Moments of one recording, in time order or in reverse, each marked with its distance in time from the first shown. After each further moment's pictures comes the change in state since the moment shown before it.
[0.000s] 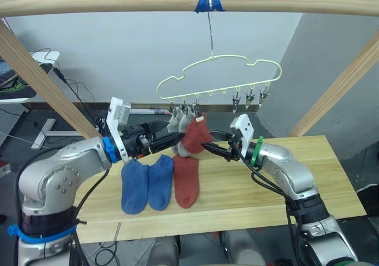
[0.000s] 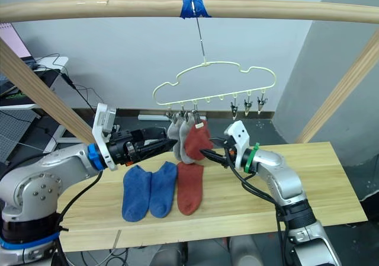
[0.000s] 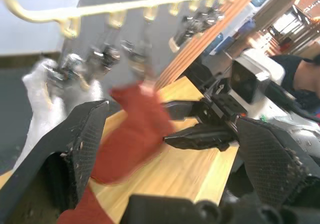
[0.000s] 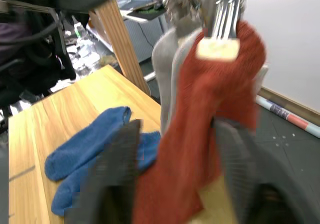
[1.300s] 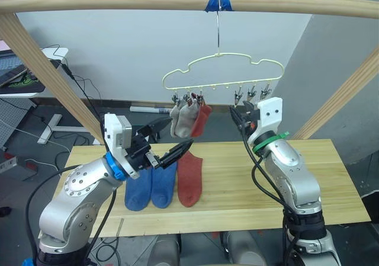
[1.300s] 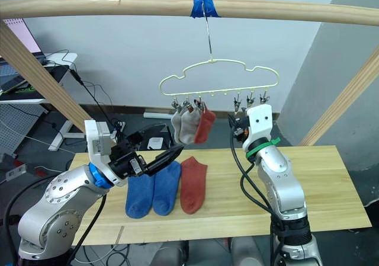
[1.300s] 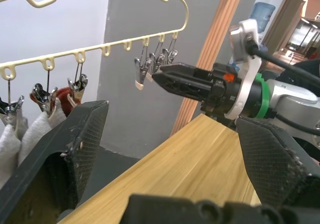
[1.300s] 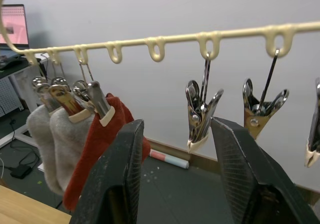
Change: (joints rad) left arm 0.224 -0.111 -0.104 -0.183 0.232 -0.480 0.008; right arm 0.071 0.189 -0.099 -0.288 -0.196 0.000 -0.589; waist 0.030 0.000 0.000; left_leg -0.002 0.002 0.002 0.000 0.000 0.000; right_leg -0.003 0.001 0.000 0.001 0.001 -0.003
